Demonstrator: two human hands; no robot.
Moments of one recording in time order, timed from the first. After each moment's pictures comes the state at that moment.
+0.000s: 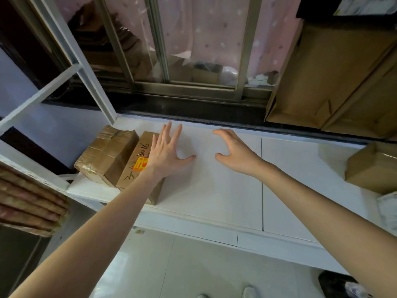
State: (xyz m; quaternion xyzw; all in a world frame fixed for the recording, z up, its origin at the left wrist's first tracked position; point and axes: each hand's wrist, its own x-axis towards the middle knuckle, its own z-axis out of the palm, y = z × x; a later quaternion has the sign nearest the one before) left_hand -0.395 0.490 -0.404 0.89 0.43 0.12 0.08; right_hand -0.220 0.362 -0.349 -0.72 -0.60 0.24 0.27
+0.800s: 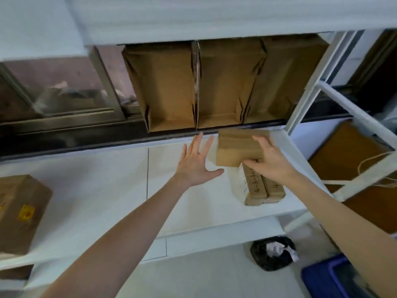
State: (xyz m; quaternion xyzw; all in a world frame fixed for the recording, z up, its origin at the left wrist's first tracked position) left_hand -0.050 0.195 -0.376 0.97 0.17 0.06 0.16; right_hand 0.074 0.011 -0.332 -0.89 -0.34 0.10 0.28
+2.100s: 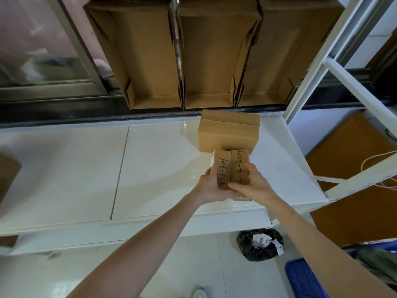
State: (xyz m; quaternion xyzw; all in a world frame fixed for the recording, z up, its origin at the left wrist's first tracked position) left_hand 0.004 0.083 -0.470 0.81 0.27 -0.04 0.51; right_hand 0.106 -0.040 -0.450 -0.85 -0.24 0.31 0.36
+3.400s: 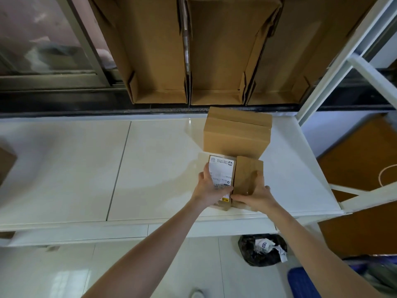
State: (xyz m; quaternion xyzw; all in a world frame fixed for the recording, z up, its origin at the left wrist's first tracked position) left_hand 0.016 0.098 -0.516 0.76 0.38 0.01 0.53; right_hand 0.121 -0.031 -0.498 -0.87 -0.16 0.37 0.30
